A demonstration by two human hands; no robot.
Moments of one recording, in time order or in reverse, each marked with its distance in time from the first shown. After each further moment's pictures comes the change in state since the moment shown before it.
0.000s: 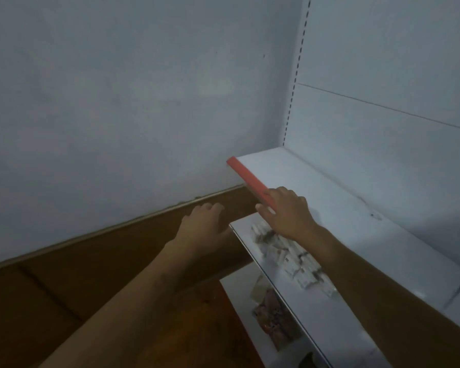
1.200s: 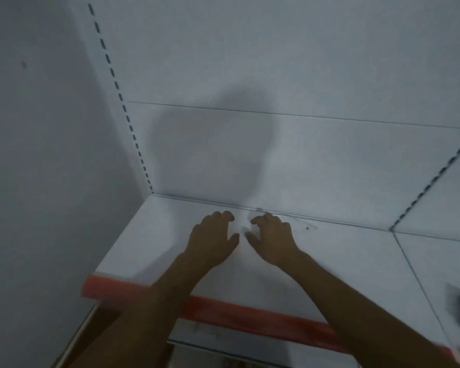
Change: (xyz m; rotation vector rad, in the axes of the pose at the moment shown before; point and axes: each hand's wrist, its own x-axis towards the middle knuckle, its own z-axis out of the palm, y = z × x) left_hand 0.363 0.144 0.101 -0.076 -0.303 0.842; right_hand 0.145 0.187 0.054 -0.085 0.078 0.869
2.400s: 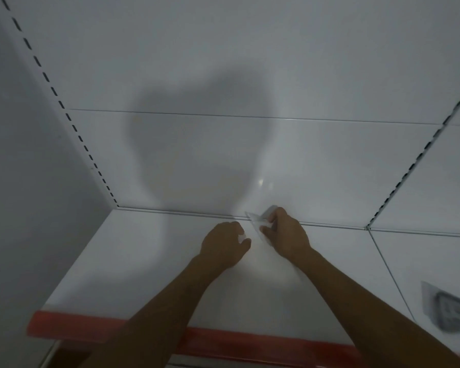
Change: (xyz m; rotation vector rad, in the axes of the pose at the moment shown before) left_hand 0.056 0.059 0.054 -0.125 -0.109 0.024; right_hand 0.013 0.094 -0.020 0.351 0.143 0.197
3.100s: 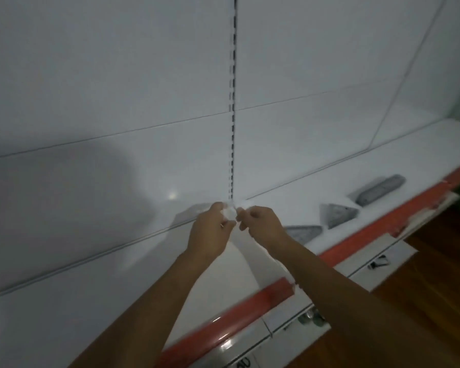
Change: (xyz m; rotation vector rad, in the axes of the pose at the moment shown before) left_hand -0.007 0.202 0.066 -0.318 -0.110 0.450; right_hand -0.119 0.092 -0.140 0.525 0.377 0.429
